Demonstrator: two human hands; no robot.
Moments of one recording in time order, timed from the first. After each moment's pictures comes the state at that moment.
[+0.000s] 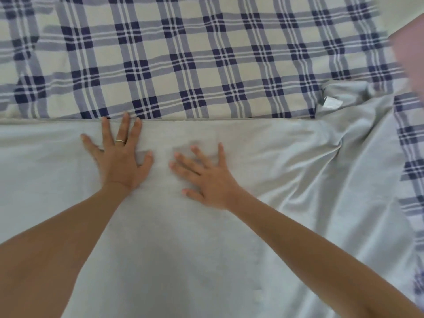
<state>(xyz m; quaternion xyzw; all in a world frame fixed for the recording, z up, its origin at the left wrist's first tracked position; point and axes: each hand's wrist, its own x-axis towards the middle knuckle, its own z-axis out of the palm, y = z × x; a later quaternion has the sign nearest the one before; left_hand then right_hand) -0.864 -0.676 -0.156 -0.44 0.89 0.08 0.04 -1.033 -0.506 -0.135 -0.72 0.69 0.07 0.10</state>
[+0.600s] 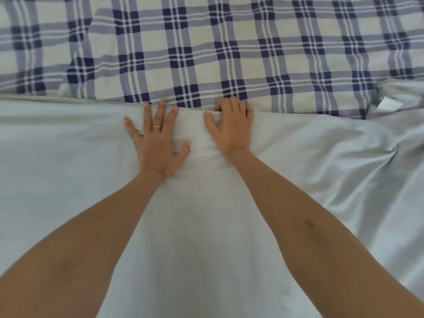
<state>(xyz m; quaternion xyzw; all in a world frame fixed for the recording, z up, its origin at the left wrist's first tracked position) -0.867 -0.677 -0.163 -0.44 0.89 0.10 -0.01 -1.038 -0.618 -0.167 -0.48 0.86 -0.19 0.01</state>
